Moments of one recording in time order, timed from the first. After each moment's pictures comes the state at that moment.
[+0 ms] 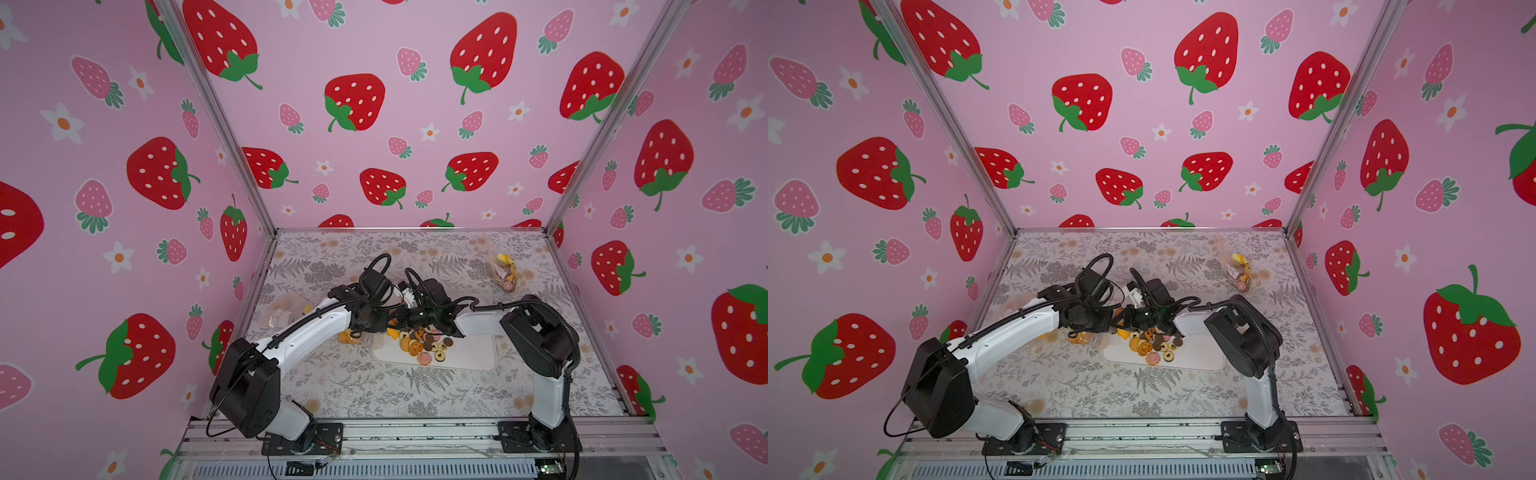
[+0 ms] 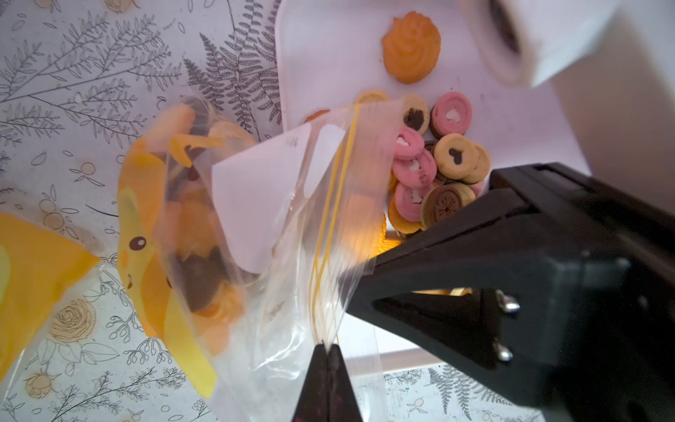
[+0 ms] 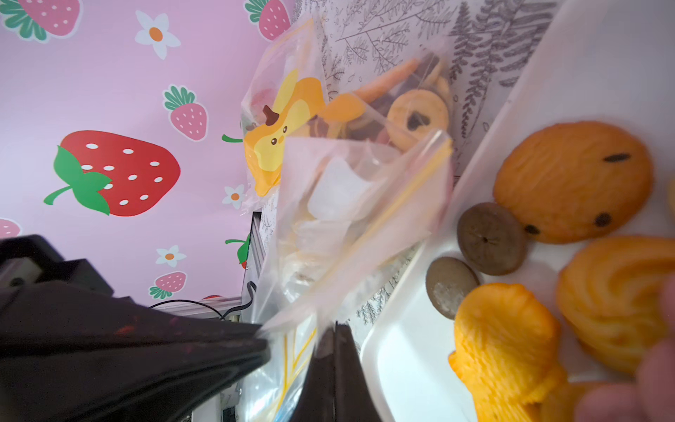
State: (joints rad) left arm -0.60 1.48 1.10 -0.82 -0.03 -0.44; right arm 0.85 1.96 1.03 0.37 -0.72 0.85
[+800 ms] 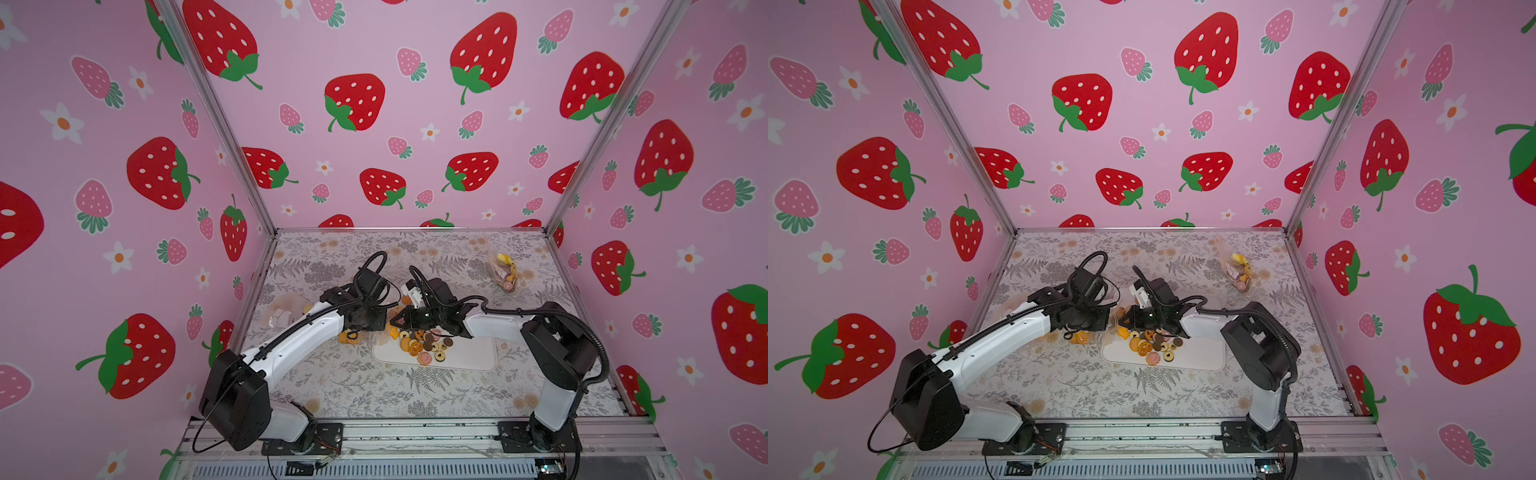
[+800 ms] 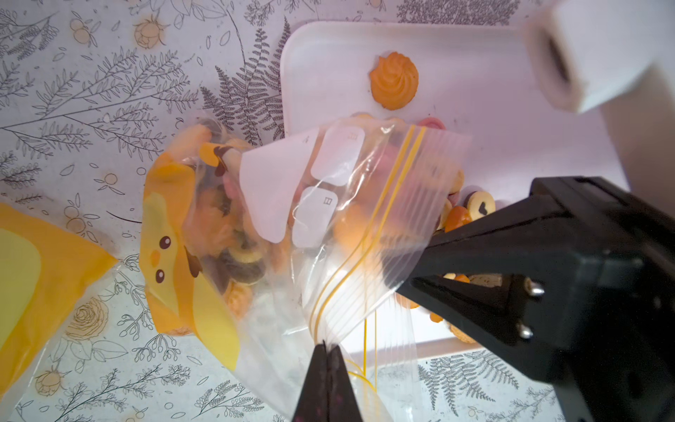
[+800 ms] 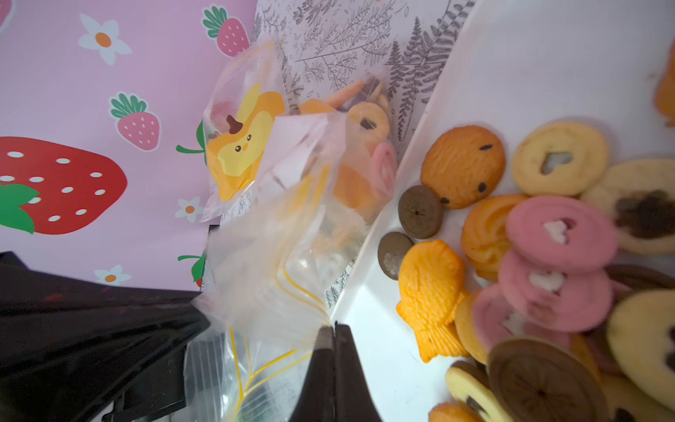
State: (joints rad) left arm -0.60 1.41 1.09 -0.81 -0.03 -0.45; right arm 0.85 1.82 0.99 0.15 -0.54 0.74
